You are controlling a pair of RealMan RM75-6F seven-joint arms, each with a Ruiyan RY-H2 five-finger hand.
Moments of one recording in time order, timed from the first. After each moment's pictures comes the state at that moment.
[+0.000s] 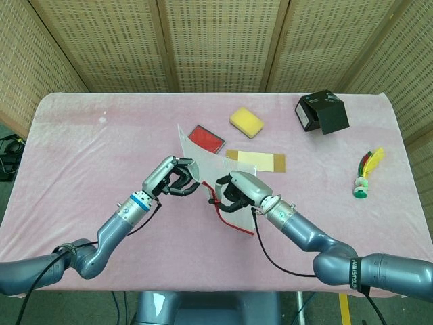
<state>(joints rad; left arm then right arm) -0.83 -1.53 -0.26 -1.47 1.40 0.97 -0.92 0.95 -1.23 0.31 -1.80 -0.90 0.61 0.28</state>
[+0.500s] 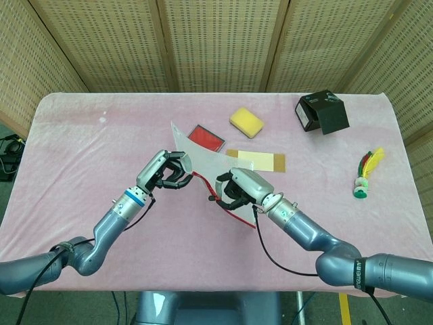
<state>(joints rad) -0.82 -1.52 -0.28 -1.45 1.38 0.96 -0.99 0.95 -1.19 0.33 -1.83 -0.90 0.63 0.27</state>
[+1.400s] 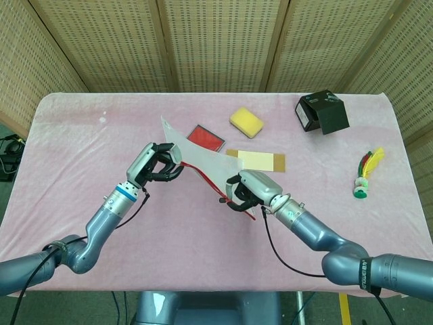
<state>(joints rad) -0.79 -1.49 -0.31 -1.46 1.38 0.99 -1.07 0.95 -1.16 0.27 -1.81 -0.88 0.60 0.22</state>
